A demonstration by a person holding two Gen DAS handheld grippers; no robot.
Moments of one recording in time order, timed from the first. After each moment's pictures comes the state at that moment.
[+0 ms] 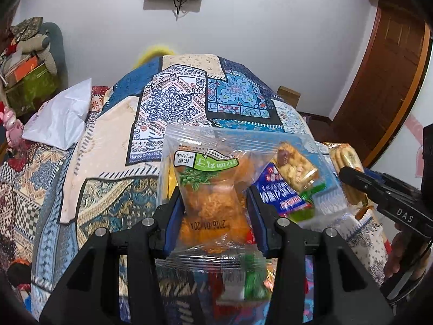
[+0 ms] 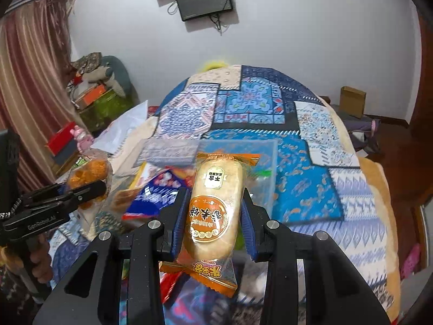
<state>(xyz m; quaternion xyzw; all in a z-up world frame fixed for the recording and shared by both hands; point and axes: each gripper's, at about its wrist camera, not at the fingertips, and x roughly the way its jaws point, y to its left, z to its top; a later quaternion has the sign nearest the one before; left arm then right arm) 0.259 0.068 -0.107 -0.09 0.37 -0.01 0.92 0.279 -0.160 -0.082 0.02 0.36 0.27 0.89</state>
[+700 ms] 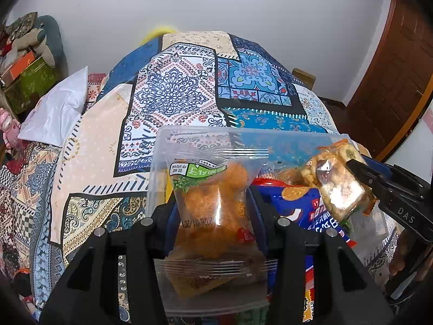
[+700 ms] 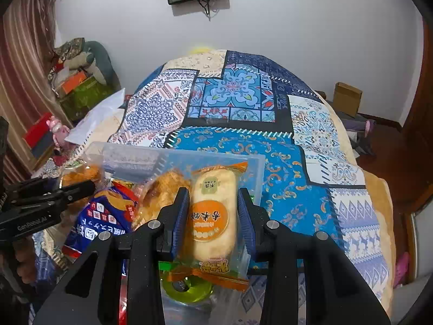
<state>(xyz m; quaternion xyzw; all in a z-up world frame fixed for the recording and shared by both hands) 0.330 0.075 -0.144 -0.08 0.43 0.01 0.90 0.343 -0.148 -0.111 -0.02 0.39 0.24 0.89</state>
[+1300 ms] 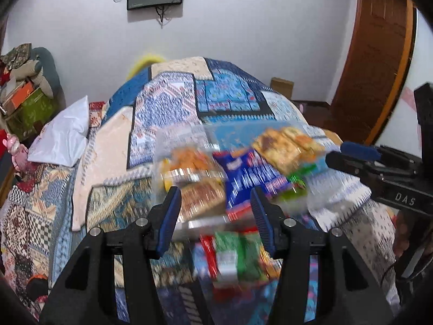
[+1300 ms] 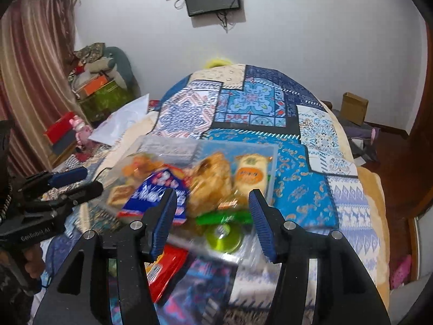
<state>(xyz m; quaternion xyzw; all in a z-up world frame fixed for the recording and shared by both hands) 0.227 0.042 -0.102 -0.03 0.38 -0.02 0.93 0.272 -0.159 -0.075 -0.01 0.36 0.28 0.89</state>
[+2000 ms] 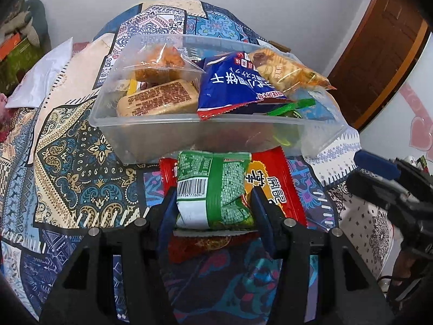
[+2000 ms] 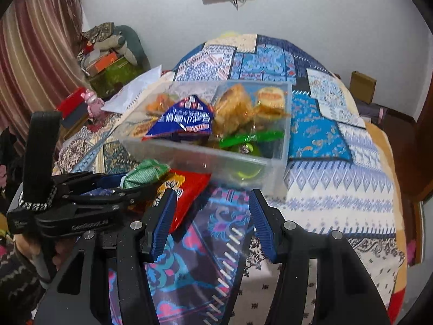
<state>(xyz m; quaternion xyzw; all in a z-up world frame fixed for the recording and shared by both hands) 0.226 0.024 -0.182 -0.10 0.47 -0.05 0.88 0.217 -0.162 -0.119 -0.02 0.41 0.30 0.86</state>
